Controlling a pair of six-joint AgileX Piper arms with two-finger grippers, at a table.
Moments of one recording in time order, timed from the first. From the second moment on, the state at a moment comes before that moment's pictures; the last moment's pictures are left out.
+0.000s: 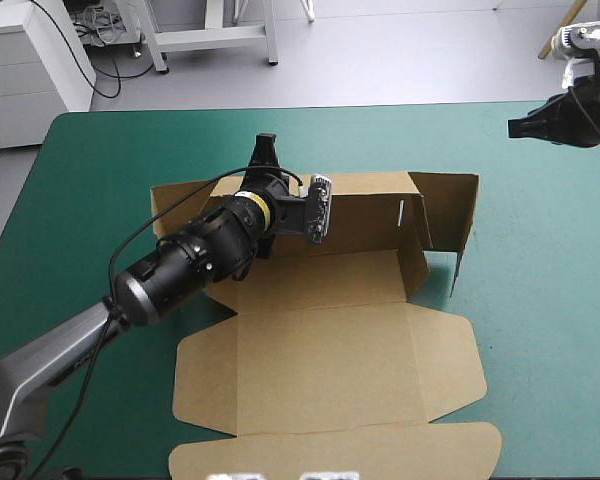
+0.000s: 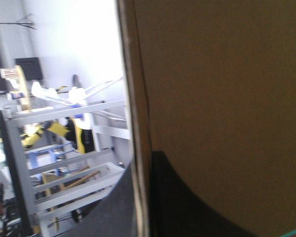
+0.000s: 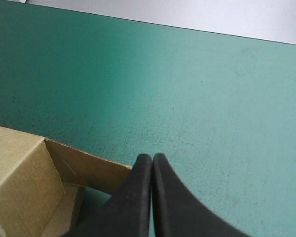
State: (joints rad) left arm -0.82 1.53 -1.37 0.73 0.62 0.56; right arm -0.19 1.49 -1.91 0.39 1.25 -0.39
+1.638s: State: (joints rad) left arm -0.85 1.46 -0.93 1.67 0.45 -0.33; right arm -0.07 1.68 -1.91 0.51 1.18 -0.41
